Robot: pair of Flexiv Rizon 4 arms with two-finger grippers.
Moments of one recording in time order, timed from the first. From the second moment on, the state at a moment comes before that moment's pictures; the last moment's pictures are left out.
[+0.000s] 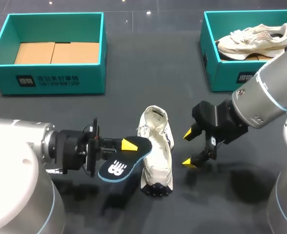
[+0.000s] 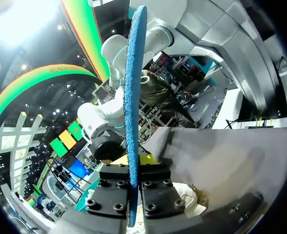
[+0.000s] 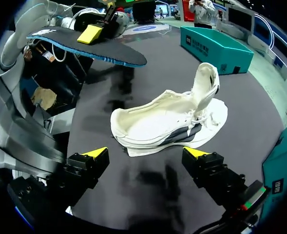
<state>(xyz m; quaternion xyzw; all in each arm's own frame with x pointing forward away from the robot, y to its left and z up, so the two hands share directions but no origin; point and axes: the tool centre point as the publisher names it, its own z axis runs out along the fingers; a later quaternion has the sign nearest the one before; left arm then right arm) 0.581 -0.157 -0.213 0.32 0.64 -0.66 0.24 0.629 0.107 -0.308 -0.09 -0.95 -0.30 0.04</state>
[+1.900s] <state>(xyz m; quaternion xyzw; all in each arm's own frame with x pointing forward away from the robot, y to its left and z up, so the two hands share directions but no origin) 0.576 -0.183 -0.253 0.25 0.63 -0.72 0.17 0.624 0.118 -0.350 -0.06 -0.97 -0.23 0.01</state>
